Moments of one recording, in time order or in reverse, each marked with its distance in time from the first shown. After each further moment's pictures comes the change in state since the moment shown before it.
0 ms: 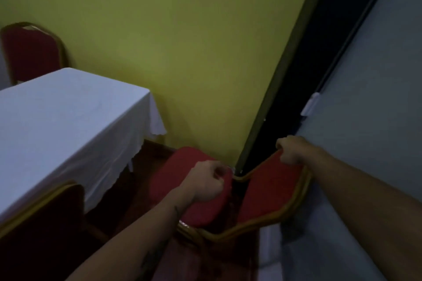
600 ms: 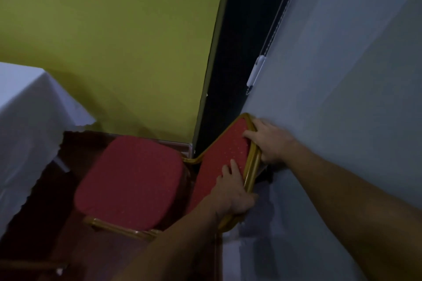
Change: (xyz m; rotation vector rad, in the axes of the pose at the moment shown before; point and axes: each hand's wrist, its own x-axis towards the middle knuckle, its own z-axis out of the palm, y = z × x) left_hand 0.165 0.109 0.214 0.086 -0.462 -0.103; right_hand 0.074 0.139 0.060 -0.177 0.108 -0.161
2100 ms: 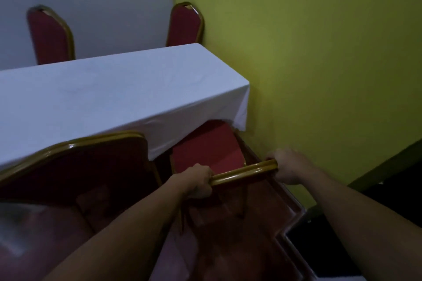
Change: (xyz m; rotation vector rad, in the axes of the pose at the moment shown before) left_hand -0.188 -0.247 -0.130 -0.206 0.449 -0.607; right_hand 0.126 -0.268 -0.110 0.043 0.059 -0.651
